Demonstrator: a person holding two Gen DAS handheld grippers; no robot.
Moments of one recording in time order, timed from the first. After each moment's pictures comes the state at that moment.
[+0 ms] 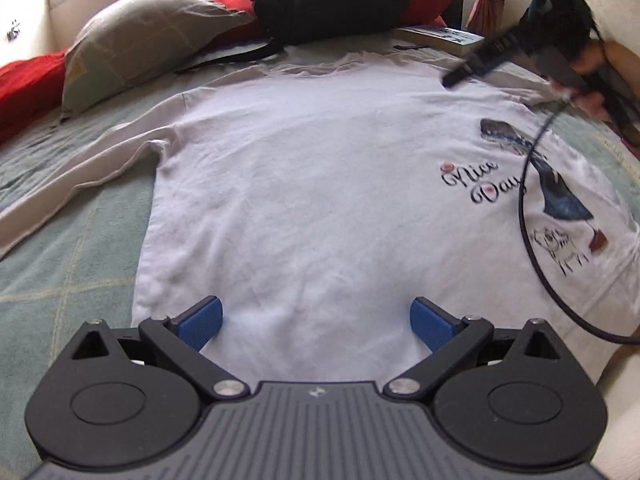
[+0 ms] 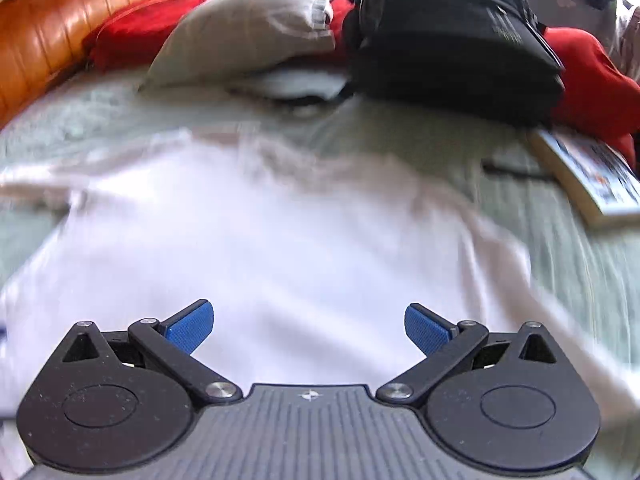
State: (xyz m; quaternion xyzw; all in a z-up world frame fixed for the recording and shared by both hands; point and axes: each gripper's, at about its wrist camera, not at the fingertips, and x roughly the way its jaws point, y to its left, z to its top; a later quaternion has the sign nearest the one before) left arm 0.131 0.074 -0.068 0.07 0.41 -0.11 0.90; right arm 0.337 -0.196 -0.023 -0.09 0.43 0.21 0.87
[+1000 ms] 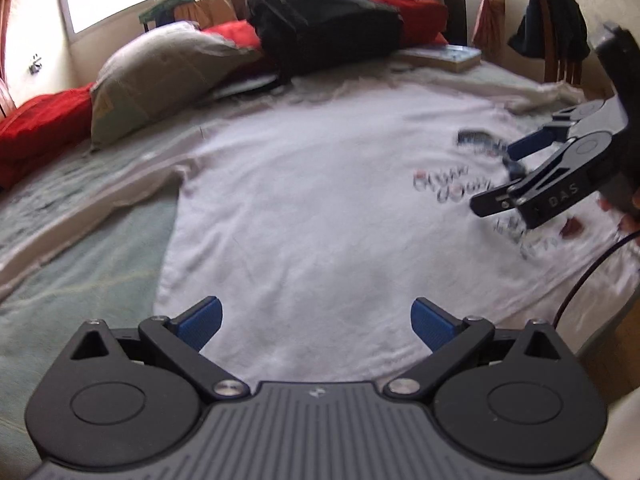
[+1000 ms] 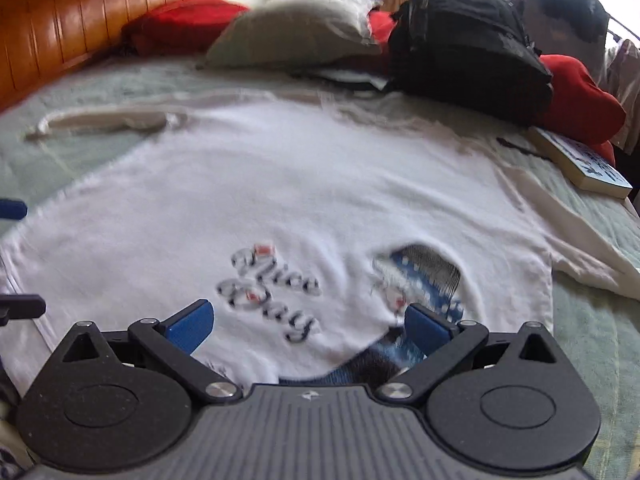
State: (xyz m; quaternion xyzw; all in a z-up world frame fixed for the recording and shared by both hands) left arm 0.091 0.061 -0.063 0.09 0.38 -0.08 0.92; right arm 0.187 -0.158 -0.060 -0.12 0.38 0.21 0.89
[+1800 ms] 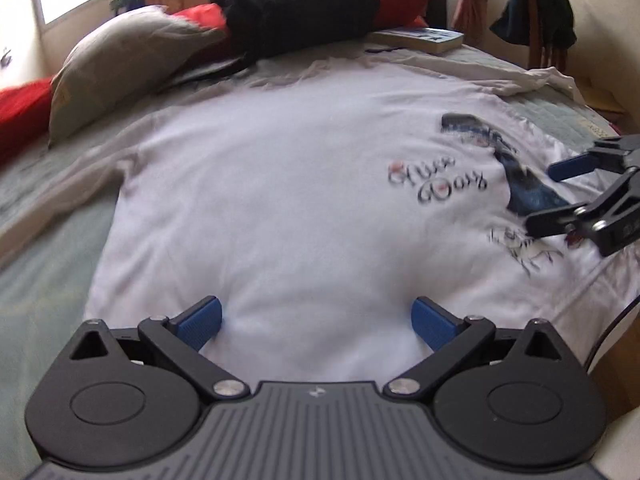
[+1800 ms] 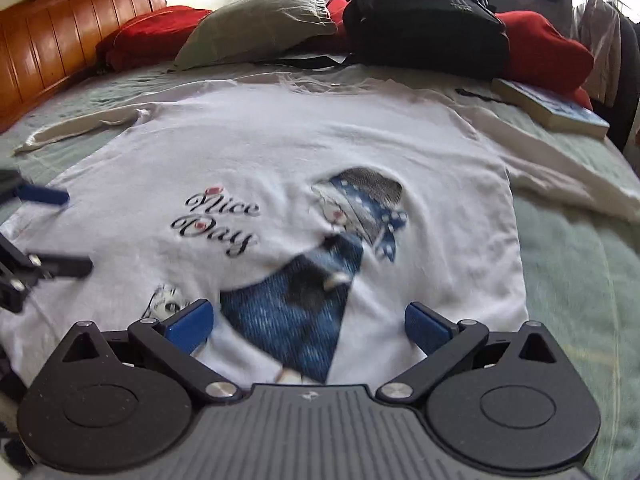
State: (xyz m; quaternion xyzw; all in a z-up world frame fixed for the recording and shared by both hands) left arm 0.120 0.038 -0.077 0.07 0.38 -0.11 0.91; right arm 0.156 -0.222 -0.076 -0.06 0.39 0.20 0.90
